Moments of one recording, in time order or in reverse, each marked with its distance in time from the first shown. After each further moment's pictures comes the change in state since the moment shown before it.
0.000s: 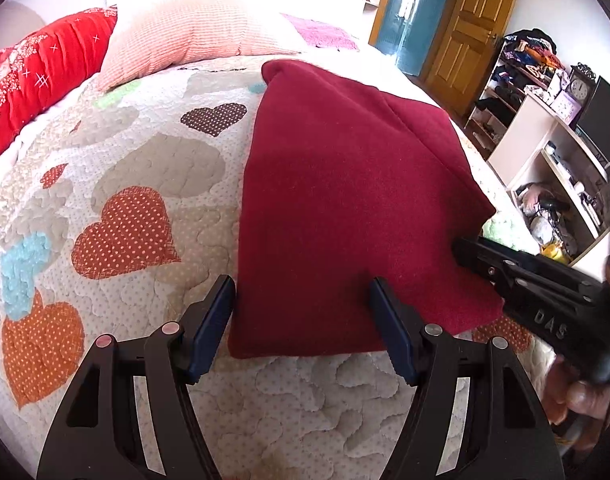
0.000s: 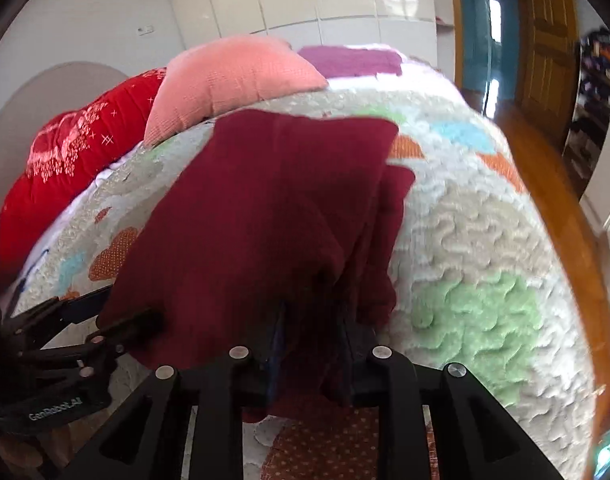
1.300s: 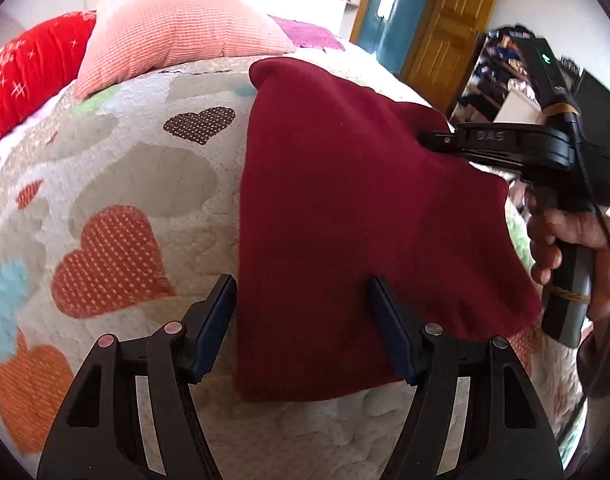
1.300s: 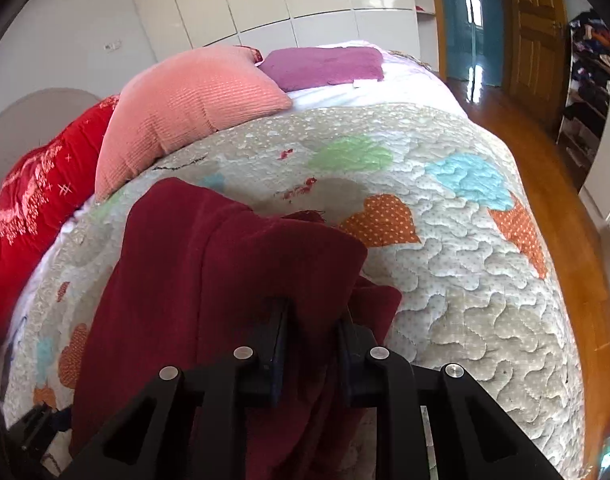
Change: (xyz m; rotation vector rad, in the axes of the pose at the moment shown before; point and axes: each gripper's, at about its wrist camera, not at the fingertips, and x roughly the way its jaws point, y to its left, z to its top) left arm 0.019 0.017 0.013 0.037 -0.018 -0.073; right arm 0.055 -0.036 0.098 0.047 -0.004 -0.043
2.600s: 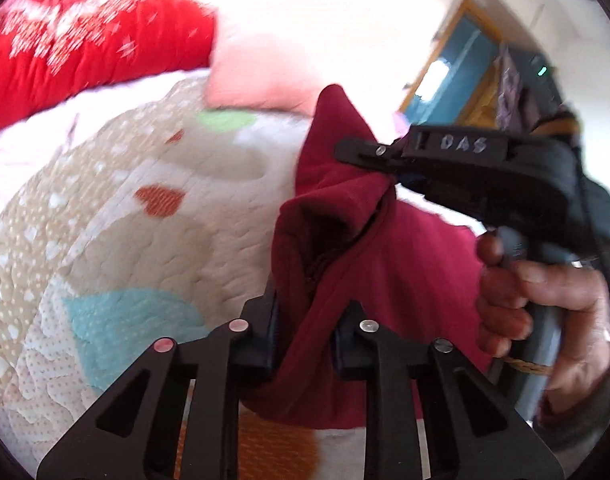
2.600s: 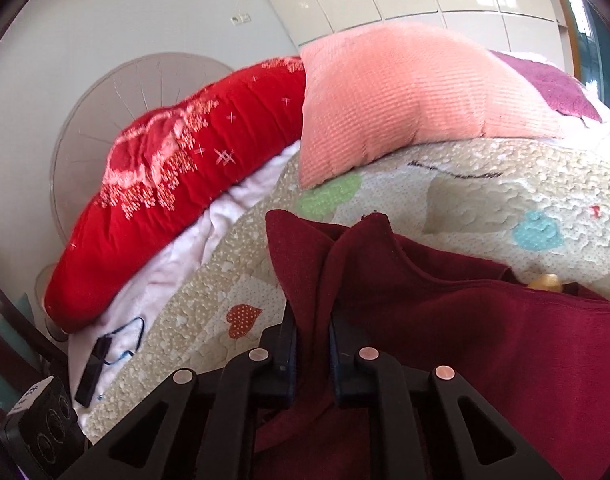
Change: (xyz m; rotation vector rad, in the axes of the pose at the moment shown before) left arm -0.063 0.164 0.009 -0.266 -0.218 -0.056; right arm 0.053 0.248 0.022 -0.203 0.028 0.397
